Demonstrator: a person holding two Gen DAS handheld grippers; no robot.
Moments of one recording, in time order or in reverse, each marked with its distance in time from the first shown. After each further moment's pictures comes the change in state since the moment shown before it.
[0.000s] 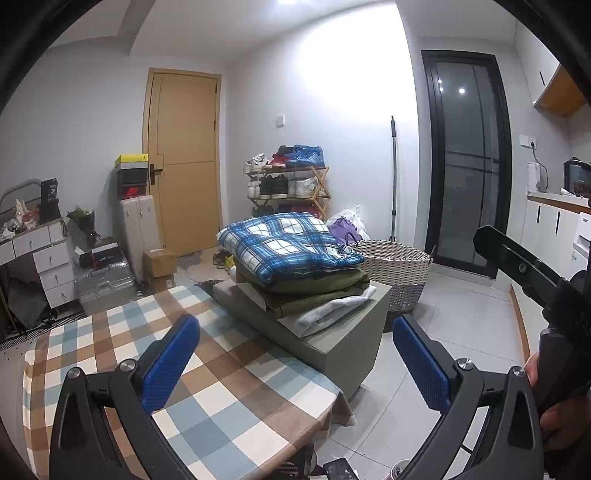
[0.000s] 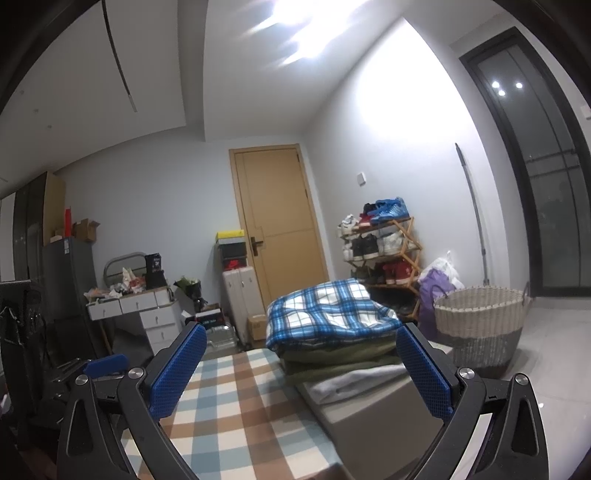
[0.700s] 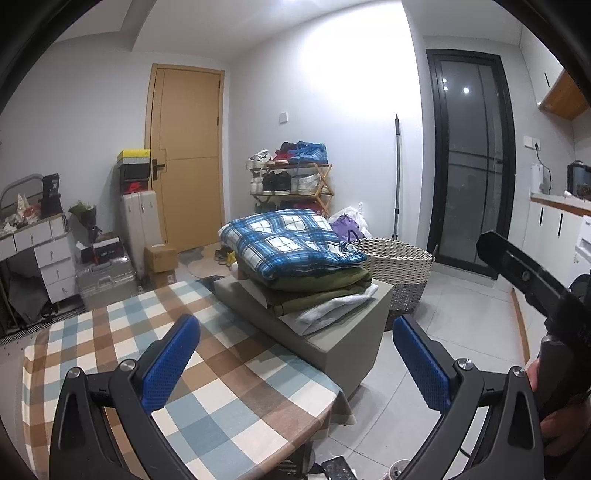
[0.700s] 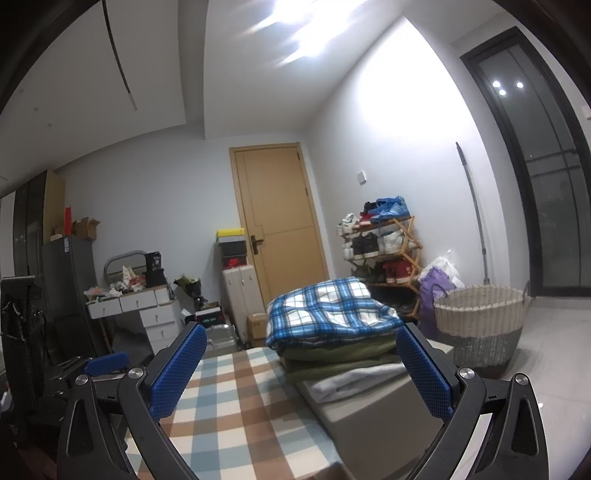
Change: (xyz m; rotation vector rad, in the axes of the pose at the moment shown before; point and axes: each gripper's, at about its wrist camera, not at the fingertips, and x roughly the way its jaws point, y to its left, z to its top) left arm 0.004 0.000 0.001 -0.023 0.015 0.006; right arm 0.002 0.001 -0.001 0.005 0.011 0.003
